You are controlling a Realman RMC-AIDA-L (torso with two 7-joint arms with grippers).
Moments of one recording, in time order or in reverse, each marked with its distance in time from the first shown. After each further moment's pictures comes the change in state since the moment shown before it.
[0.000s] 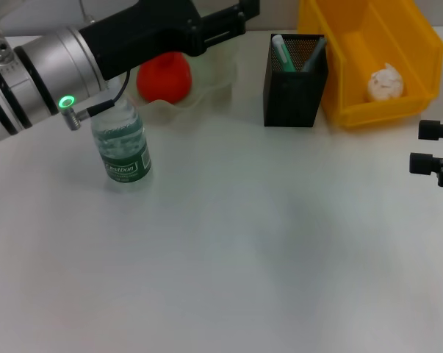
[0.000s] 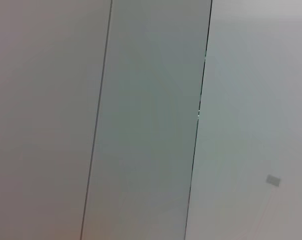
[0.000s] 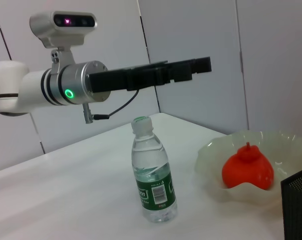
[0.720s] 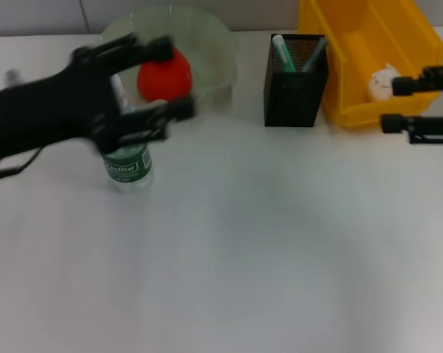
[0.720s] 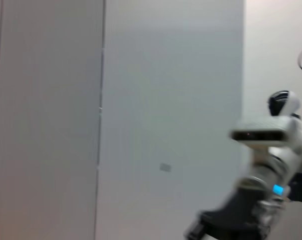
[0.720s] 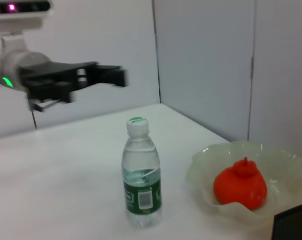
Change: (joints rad) left arm 0.091 0.040 -0.344 -0.018 0.261 0.623 0.011; right arm 0.081 0.001 -0.174 -0.168 -0.001 0.104 0.094
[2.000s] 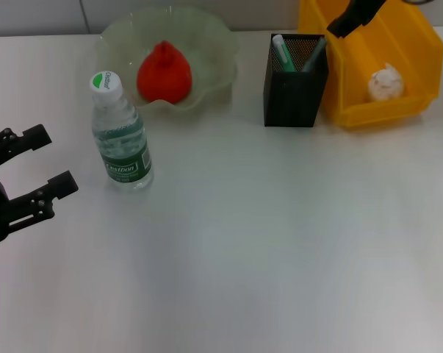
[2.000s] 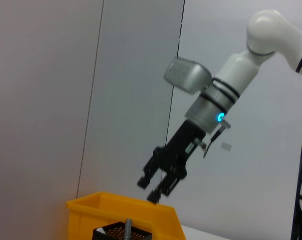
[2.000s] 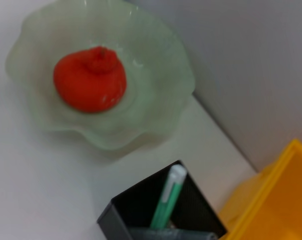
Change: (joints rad) left arm 0.218 0.008 -0.254 -0.136 0.107 0.154 0.115; right arm 0.627 -0.031 -0.387 0.221 -0.842 0.372 0.620
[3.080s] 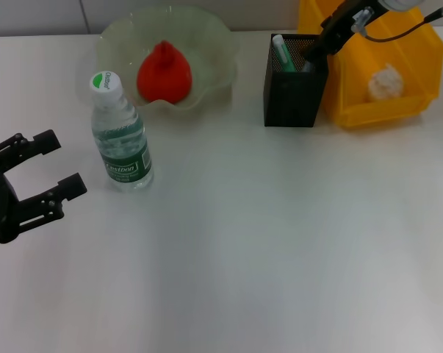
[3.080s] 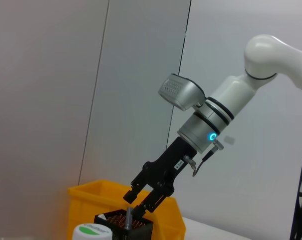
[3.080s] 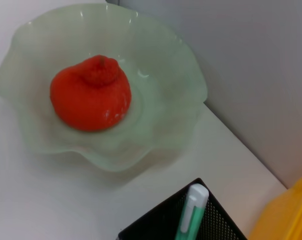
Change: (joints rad) left arm -0.024 0.000 -0.004 -0.042 0.030 -0.021 -0.001; right arm -0.029 0.016 -0.005 0.225 0.091 0.269 -0.019
